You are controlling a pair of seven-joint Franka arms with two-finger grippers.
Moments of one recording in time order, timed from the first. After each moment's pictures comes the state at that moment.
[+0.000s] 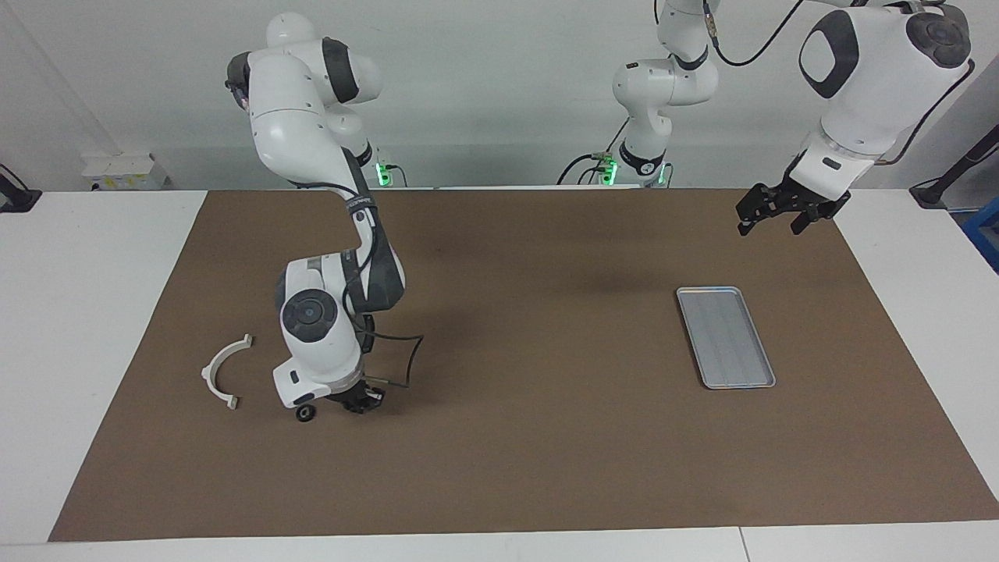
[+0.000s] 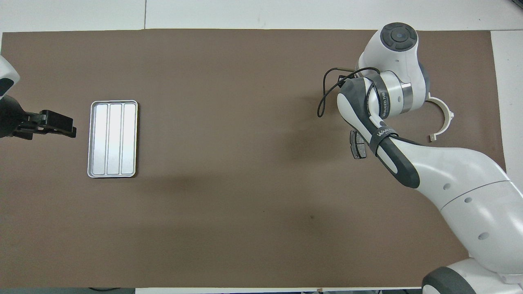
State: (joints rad) left arm -0.02 0.01 -0.01 -1.65 -0.03 1.60 0.01; right arm 0.11 0.73 0.07 -1.36 -0.13 2.05 0.52
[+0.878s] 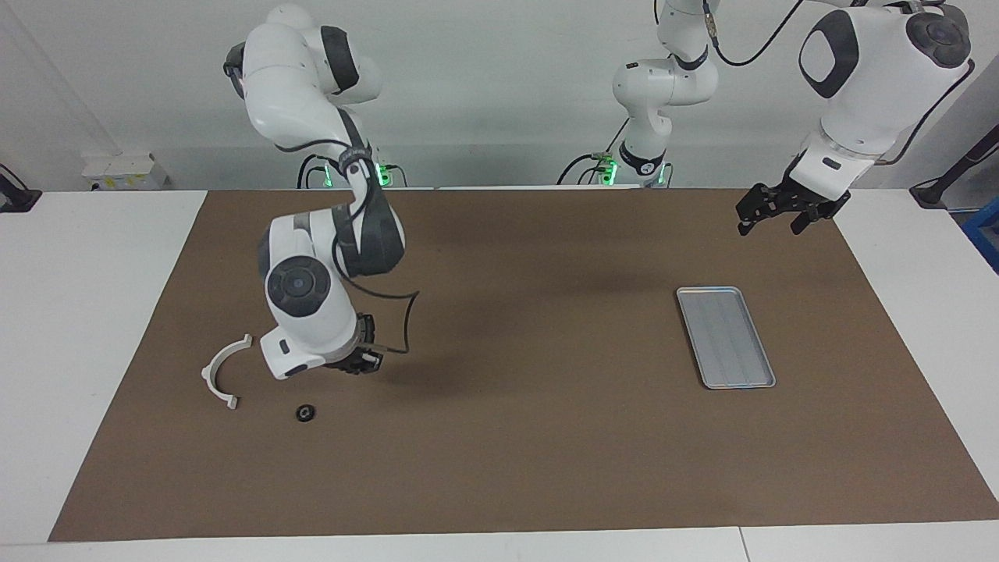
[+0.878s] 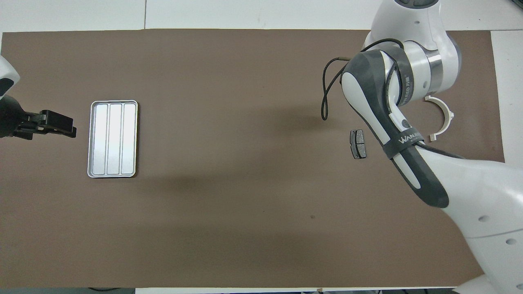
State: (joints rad) left arm -0.02 0.01 -0.01 -1.65 -0.03 1.60 0.01; right arm 0.16 0.56 0.25 -1.11 -0.08 1.49 0.75
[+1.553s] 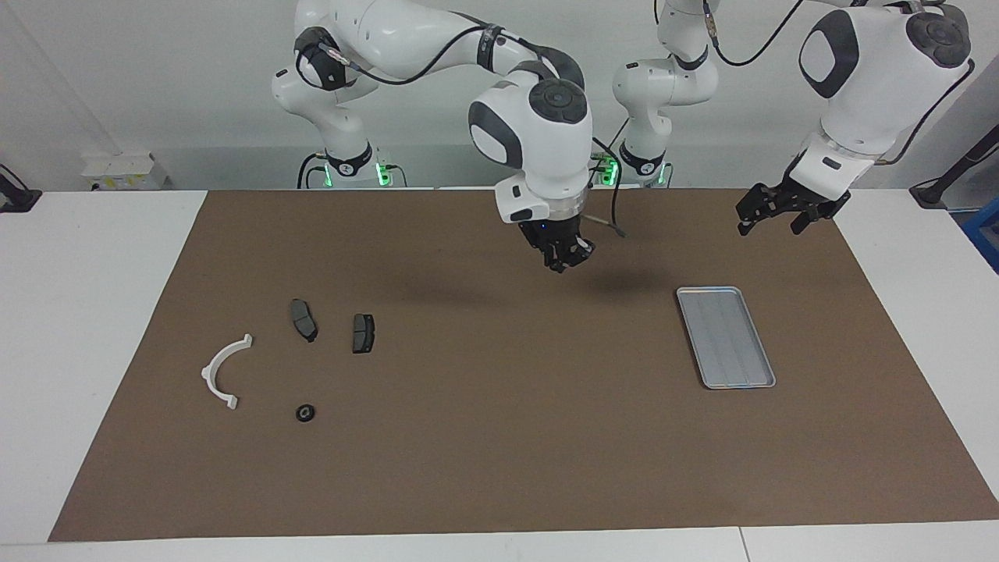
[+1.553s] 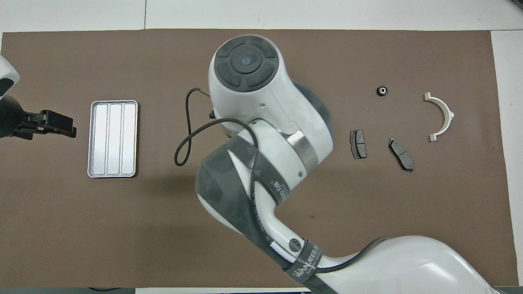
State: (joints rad) left arm -0.02 0.01 -0.01 -1.65 -0.03 1.60 0.01; right arm 0.50 0.64 0.30 -1.10 -0.10 1.74 1.42
